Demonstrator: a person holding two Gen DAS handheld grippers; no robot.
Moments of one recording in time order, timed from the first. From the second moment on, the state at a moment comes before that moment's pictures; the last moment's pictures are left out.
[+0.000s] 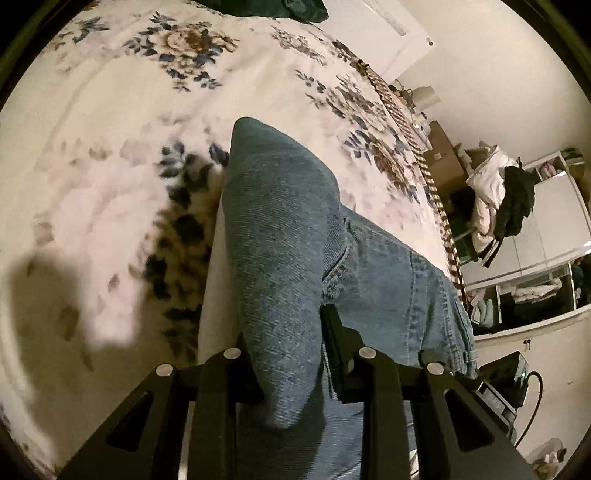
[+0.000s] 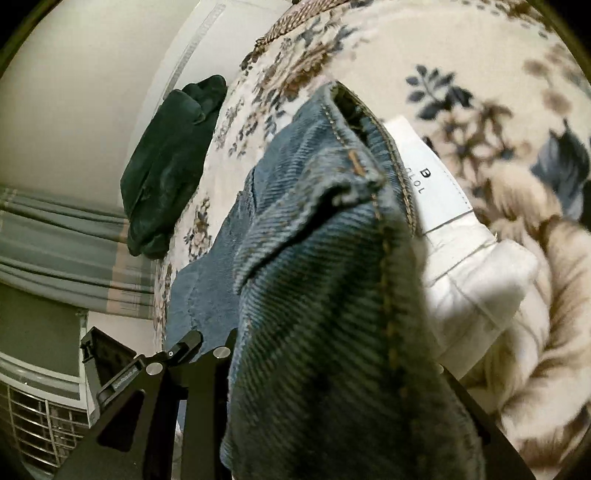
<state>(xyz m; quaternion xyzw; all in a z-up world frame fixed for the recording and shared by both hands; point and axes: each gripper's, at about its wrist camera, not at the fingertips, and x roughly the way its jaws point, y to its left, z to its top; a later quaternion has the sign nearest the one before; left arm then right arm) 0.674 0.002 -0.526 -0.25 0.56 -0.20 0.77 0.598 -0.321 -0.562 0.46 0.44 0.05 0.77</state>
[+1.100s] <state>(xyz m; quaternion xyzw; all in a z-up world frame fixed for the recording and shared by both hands) 0.599 -0.044 -0.448 -0.02 0.56 -0.09 0.83 0.547 -0.328 -0.474 0.23 0.52 -0.12 0.81</state>
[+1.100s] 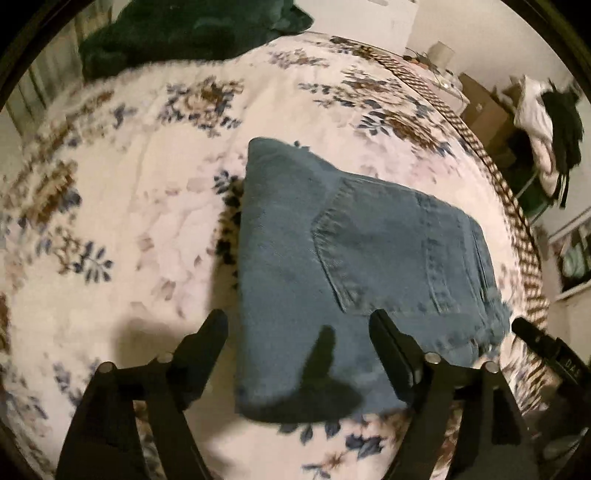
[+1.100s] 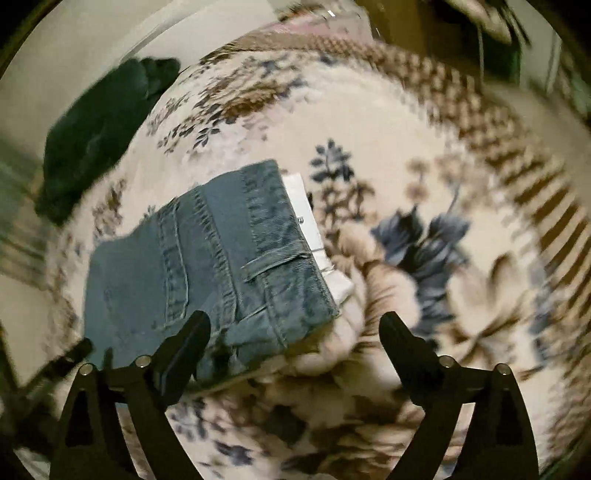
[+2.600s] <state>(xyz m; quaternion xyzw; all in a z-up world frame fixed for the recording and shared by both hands) 0.232 -0.049 -0.038 0.00 0.37 -0.06 0.93 0.134 -0.214 0.062 0.03 0.32 -0.09 0.94</state>
